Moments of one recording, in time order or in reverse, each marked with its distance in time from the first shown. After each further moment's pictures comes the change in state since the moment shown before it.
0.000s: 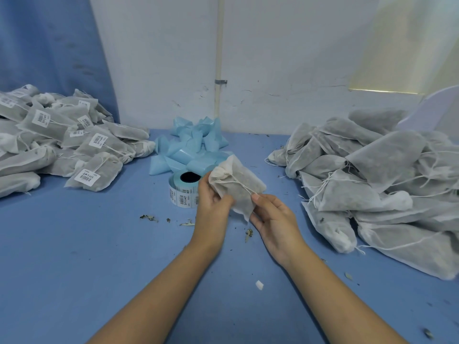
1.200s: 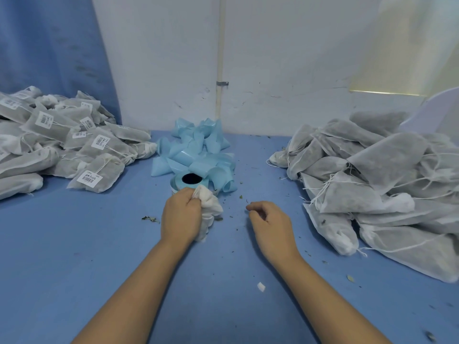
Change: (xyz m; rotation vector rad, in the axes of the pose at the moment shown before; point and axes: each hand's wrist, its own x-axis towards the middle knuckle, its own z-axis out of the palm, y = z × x) left_hand 0.019 -0.002 -0.051 0.600 0.134 -0.006; right_hand -0.003 0.012 -0.007 -1.139 0.071 -0.382
